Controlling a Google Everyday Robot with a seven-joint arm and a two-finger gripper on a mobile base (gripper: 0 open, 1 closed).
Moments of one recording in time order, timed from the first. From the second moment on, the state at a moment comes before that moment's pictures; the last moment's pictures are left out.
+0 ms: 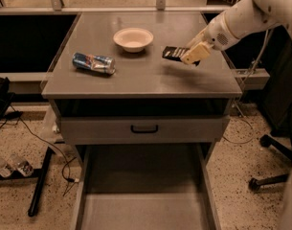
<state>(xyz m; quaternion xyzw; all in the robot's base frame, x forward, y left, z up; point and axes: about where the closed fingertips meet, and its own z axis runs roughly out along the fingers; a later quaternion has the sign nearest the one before) 0.702 -0.146 0.896 -0.53 0.76 0.13 0.35</state>
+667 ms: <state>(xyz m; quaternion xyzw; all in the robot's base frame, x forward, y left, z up) 0.603 -0.188 0.882 -0.54 0.78 0.07 0.31</state>
